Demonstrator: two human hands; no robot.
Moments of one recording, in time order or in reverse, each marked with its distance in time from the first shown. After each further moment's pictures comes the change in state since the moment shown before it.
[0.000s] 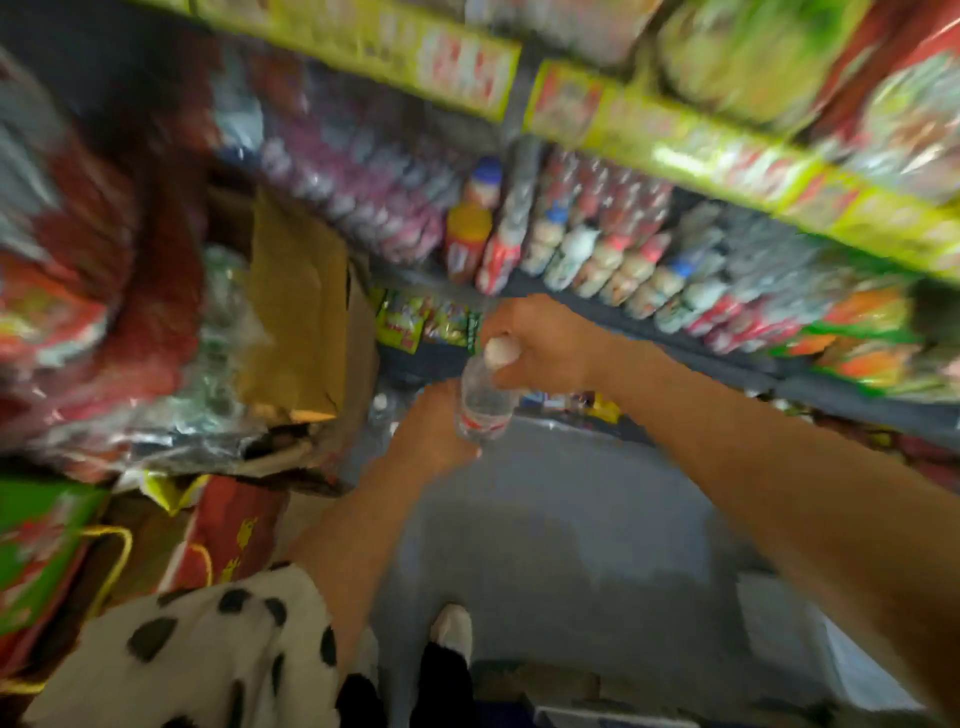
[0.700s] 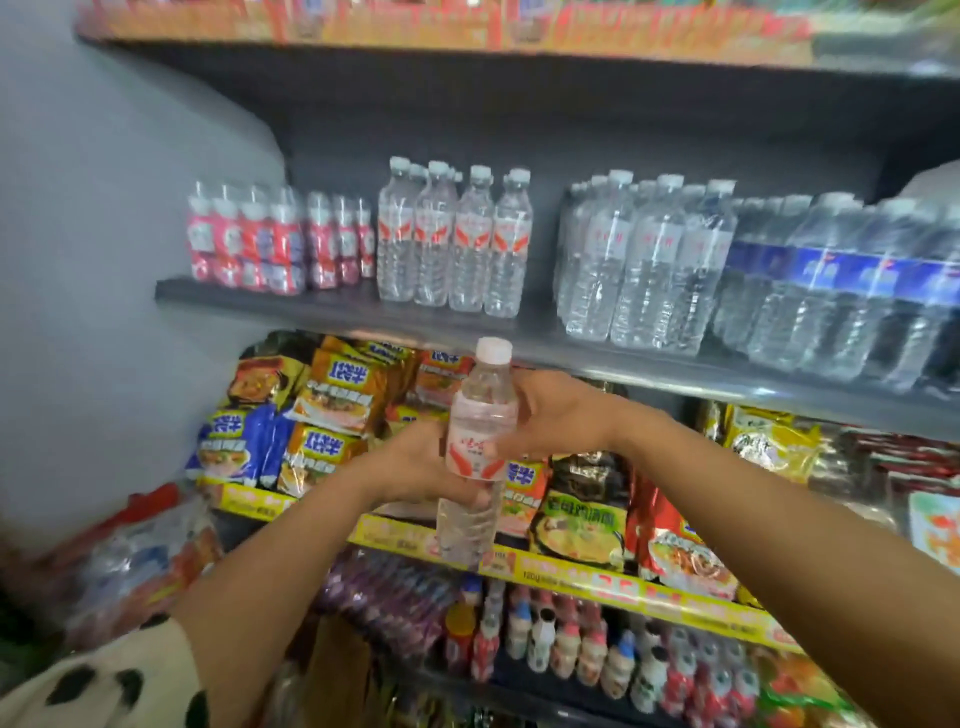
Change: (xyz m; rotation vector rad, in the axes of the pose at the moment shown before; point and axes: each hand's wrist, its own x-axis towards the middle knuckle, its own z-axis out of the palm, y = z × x) left_hand -0.194 0.316 -0.300 -0.049 0.186 0.566; right_hand -0.169 -0.154 -0.382 0.122 0.415 -0.138
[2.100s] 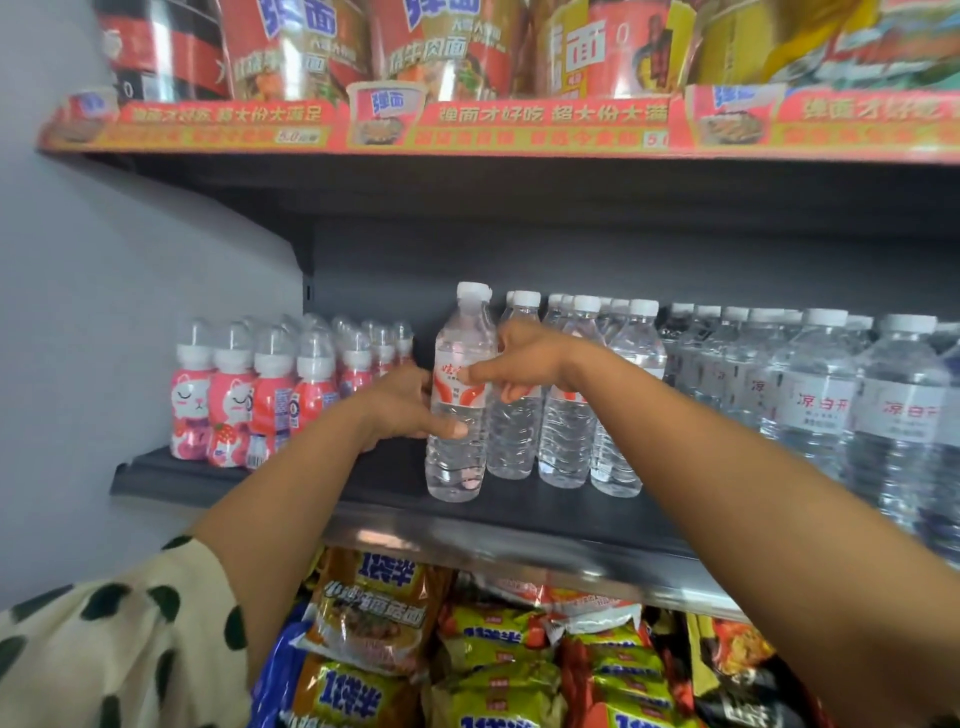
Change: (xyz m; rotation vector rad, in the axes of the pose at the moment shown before) left_hand 0.212 -0.004 -0.293 0.021 0.185 0.023; right_hand 0.346 -0.034 -0.118 0.009 0.225 0.144
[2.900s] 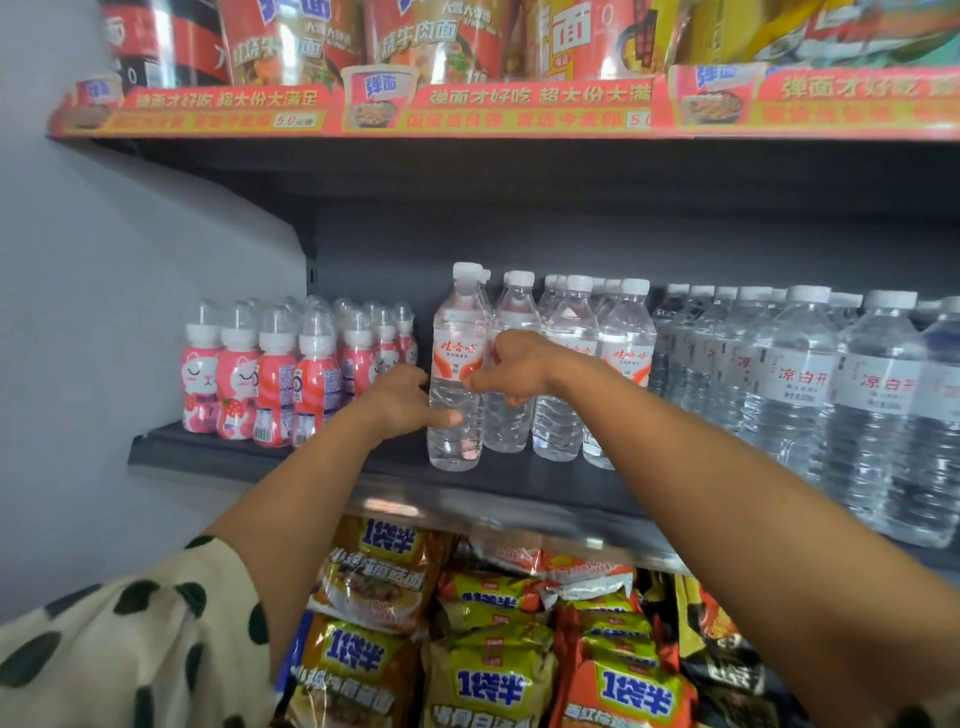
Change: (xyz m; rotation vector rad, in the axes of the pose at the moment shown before) left_hand -0.008 -0.013 0.018 0.119 0.130 -0.074; right_hand -0.028 0.002 0.019 -0.216 0.013 0.049
